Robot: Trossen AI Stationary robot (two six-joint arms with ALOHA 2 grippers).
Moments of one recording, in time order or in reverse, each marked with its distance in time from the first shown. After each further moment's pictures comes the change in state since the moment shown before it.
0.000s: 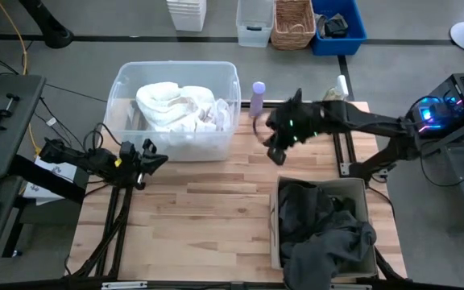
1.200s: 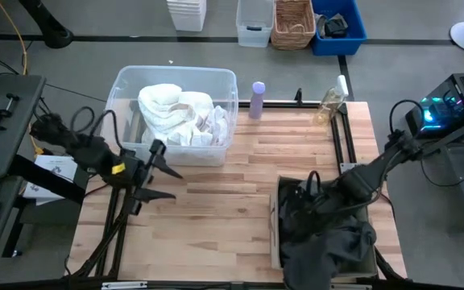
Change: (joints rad) left arm -0.229 0.866 1.105 -0.577 0.170 0.316; right arm 0.693 0.024 -0.107 -0.241 -0.019 1.279
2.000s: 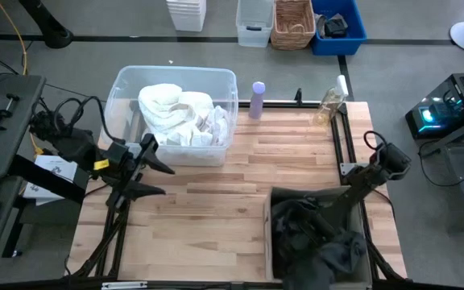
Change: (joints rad) left arm -0.043 0.038 0.170 -0.091 -0.050 -0.184; right arm 0.098 0.229 -0.372 0.533 -0.243 0.117
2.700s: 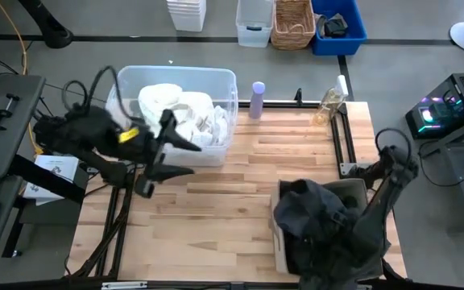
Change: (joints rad) left arm 0.211 0.293 0.450 -0.163 0.133 0.116; right arm 0.224 -0.036 0.349 -0.566 0.351 -0.312
